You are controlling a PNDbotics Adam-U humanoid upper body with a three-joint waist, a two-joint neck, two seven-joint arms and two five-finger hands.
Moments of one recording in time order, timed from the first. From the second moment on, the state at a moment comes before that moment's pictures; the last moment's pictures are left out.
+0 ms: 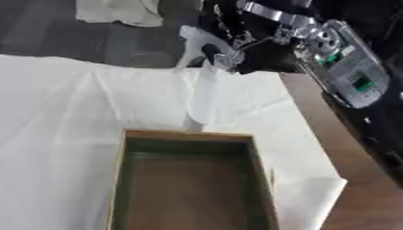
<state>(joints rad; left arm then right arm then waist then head) -0.26 0.63 0.10 -1.94 0.49 0.03 0.33 -0.85 -1.07 0.09 -1.66 -0.21 0.01 0.45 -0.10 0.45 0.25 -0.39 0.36</state>
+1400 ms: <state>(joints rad) -0.26 0.63 0.11 -1.94 0.49 0.03 0.34 -0.82 -1.08 0.08 -1.68 -0.20 -0.01 0.41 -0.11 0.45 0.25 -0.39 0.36</state>
